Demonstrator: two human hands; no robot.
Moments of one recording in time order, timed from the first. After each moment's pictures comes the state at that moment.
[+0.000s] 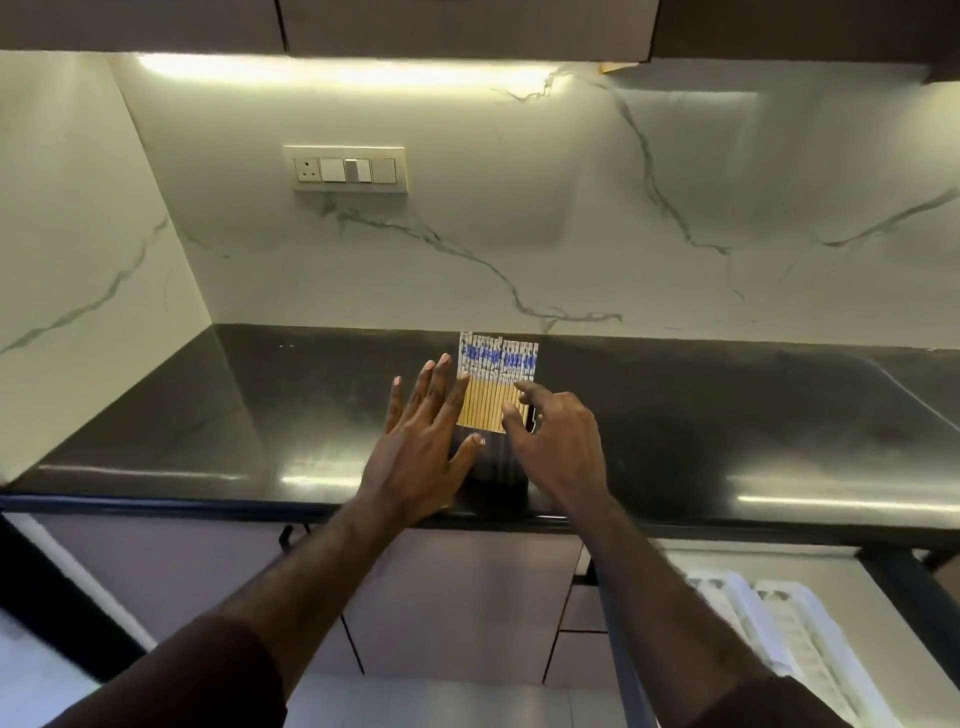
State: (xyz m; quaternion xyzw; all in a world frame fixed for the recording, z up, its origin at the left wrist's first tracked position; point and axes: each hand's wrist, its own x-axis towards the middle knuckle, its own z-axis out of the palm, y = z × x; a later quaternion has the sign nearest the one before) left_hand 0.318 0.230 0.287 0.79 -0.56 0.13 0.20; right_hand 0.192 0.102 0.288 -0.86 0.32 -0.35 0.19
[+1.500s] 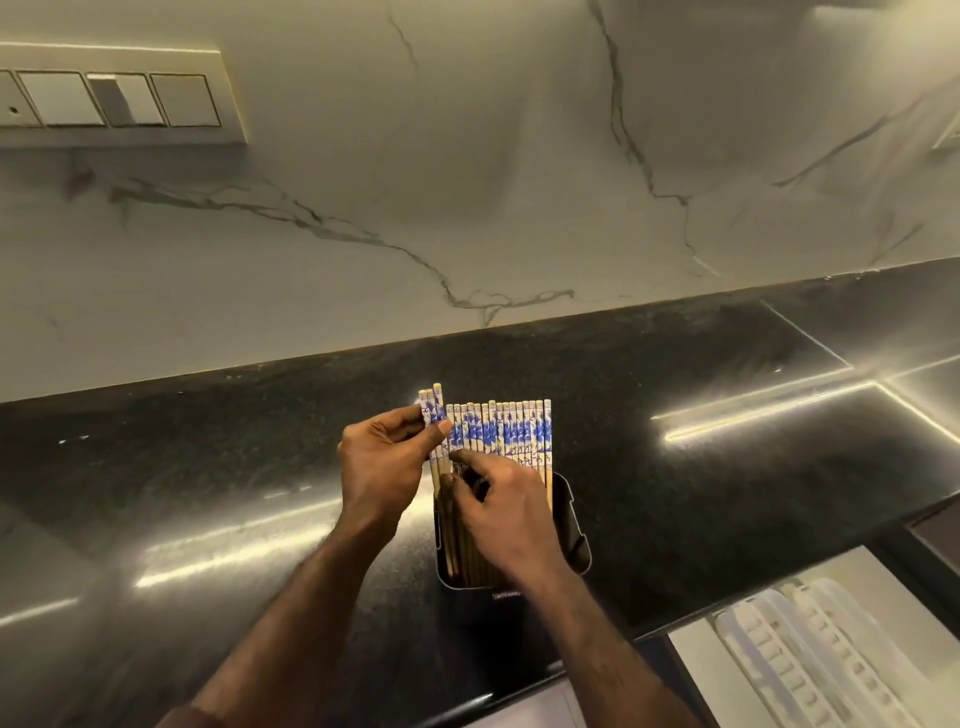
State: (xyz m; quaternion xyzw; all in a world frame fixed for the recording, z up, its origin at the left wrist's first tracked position) left_hand 0.516 0.035 0.241 0.58 -0.32 -0.33 0.67; right_hand 0.381 0.006 0.222 -0.82 0.43 -0.27 0.26
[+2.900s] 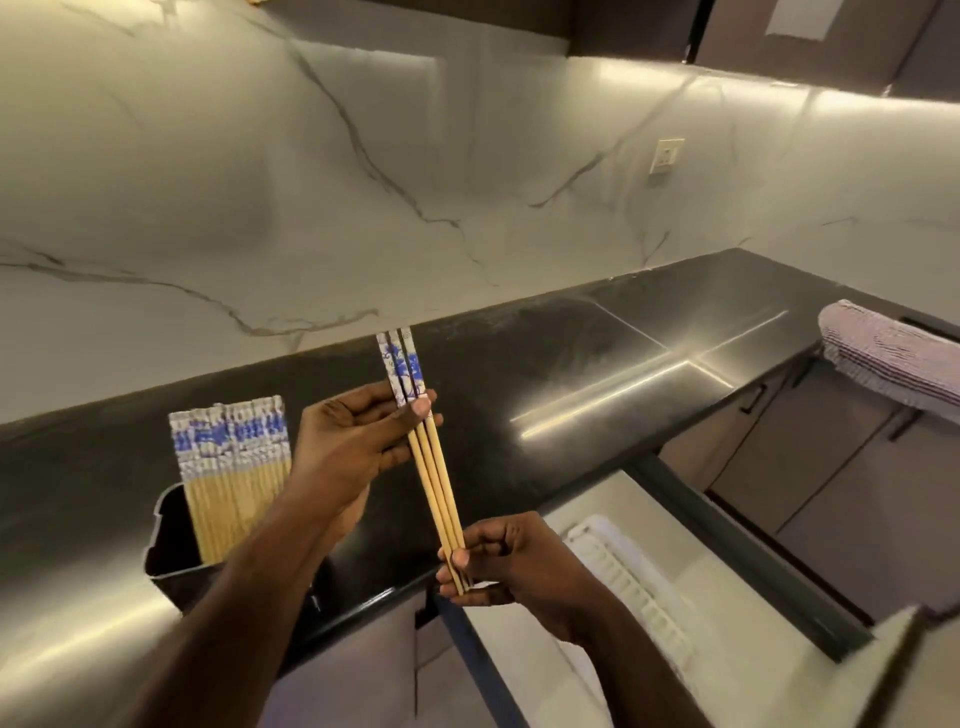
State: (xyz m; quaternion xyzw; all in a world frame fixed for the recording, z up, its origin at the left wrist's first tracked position) left_hand 0.272 0.031 0.322 0.42 -0.39 -0.51 0.64; right_hand 0.069 0.039 0.253 -0.56 0.40 -0.25 0.68
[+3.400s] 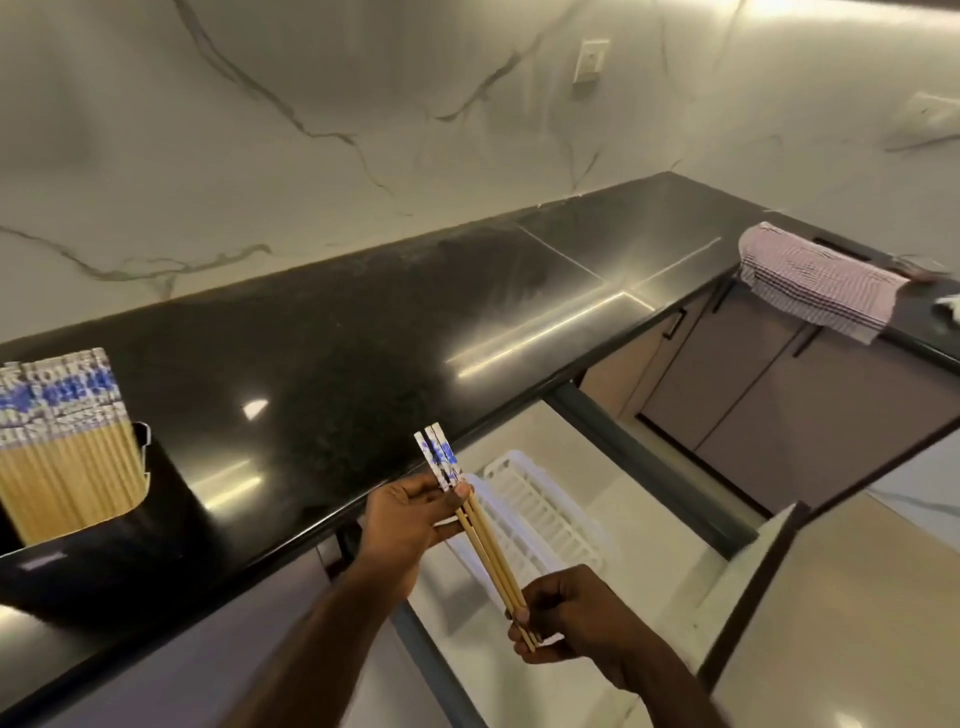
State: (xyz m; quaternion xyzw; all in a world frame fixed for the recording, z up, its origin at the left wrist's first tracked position) left_hand 0.101 0.036 0.192 0.49 -0.30 -0.64 0.50; right_hand -0.106 0.082 0.174 -0.39 0.59 -0.16 0.68
